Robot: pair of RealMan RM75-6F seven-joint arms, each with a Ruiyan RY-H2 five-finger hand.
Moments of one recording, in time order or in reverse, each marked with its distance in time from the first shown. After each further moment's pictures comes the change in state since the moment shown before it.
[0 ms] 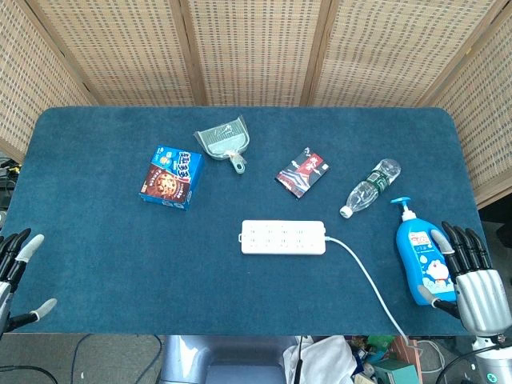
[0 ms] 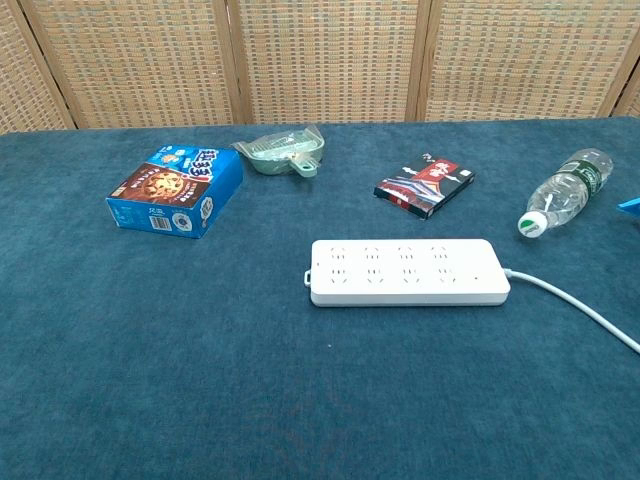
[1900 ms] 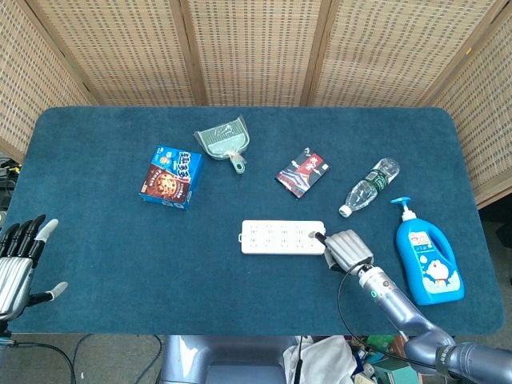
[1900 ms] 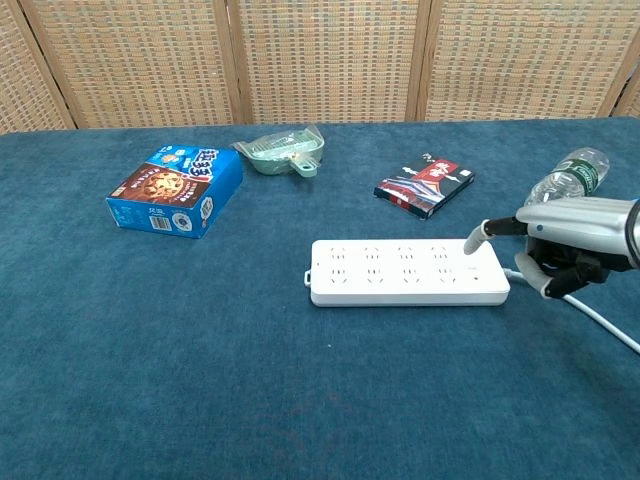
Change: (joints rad) left arm -0.090 -0.049 -0.070 -0.059 -0.221 -0.167 0.160; right arm 0.538 -0.246 0.052 0.061 0.406 -0.871 -0.220
